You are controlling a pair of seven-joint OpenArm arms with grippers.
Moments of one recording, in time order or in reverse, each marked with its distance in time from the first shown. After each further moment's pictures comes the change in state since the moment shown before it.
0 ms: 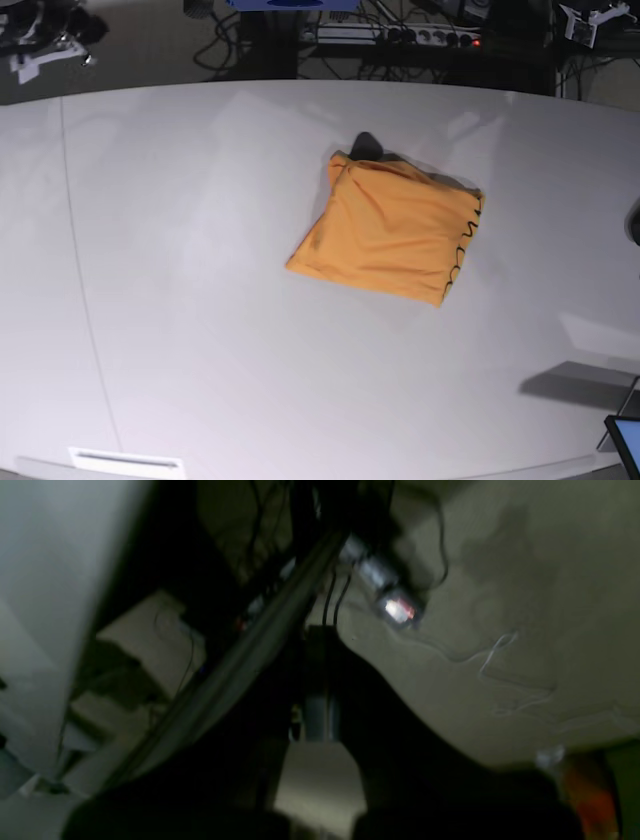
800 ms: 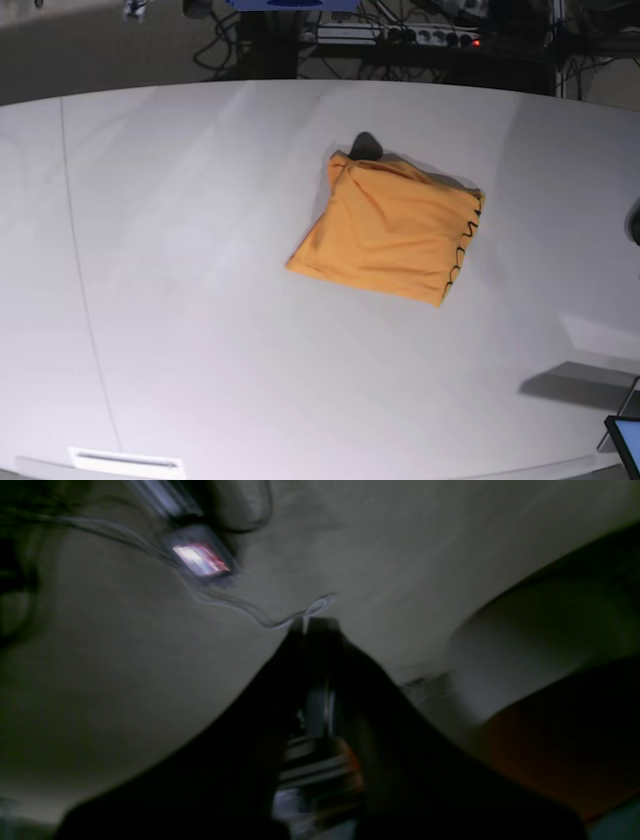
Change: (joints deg) left arm -35.4 -7.8 43.3 -78.3 -0.3 13.5 -9.2; right arm 22.7 -4.8 -50.3 -68.6 -28.7 0.7 49.7
